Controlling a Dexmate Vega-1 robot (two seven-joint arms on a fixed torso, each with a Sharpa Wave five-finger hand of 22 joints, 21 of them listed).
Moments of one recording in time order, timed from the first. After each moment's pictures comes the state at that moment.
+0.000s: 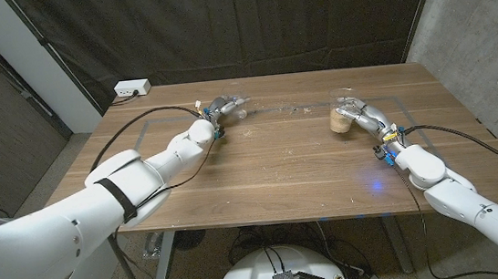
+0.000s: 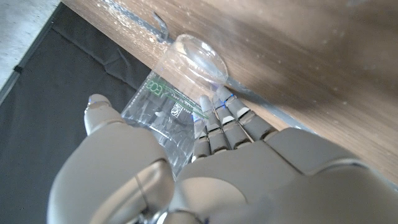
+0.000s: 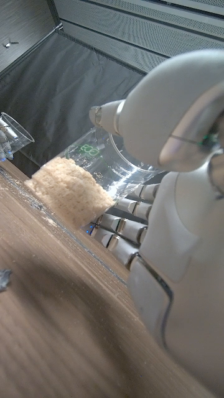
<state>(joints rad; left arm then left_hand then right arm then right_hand) 0.22 0.20 0.96 -0.43 -0.25 -0.30 0.19 0.68 -0.06 -0.12 -0.11 0.37 0.29 0.01 0.42 0.44 0.38 -0.09 0.51 0.57 0.45 -0.07 0.29 0.37 0.46 -0.02 0.42 0.20 -0.98 -0.71 -0.37 -1.28 0.34 0.56 -0.02 0.75 0.06 0.09 -0.13 0.21 0.12 -0.11 0.50 0.46 0.13 -0.11 0.79 0.88 0.35 -0.04 0.54 0.76 0.36 -0.04 0.31 0.27</state>
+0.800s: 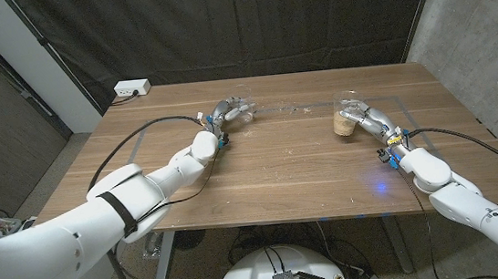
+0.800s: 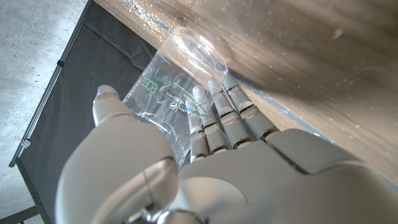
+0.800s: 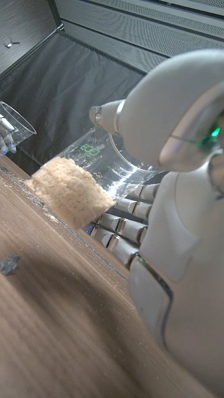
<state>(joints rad) 0.29 0.21 0.95 -0.44 -0.20 -0.52 0.31 0.75 -0.01 -0.12 -0.12 0.37 0.42 -0.03 0.47 0.43 0.50 -0.13 0.57 0.59 0.59 -0.05 0.32 0.38 0.51 -0.05 0.45 0.20 -1.01 -0.72 -0.36 -1.27 0.34 0.59 -0.01 0.75 0.06 0.09 -0.13 0.21 0.12 -0.12 0.50 0.46 0.14 -0.10 0.80 0.88 0.36 -0.04 0.53 0.77 0.36 -0.04 0.31 0.27</state>
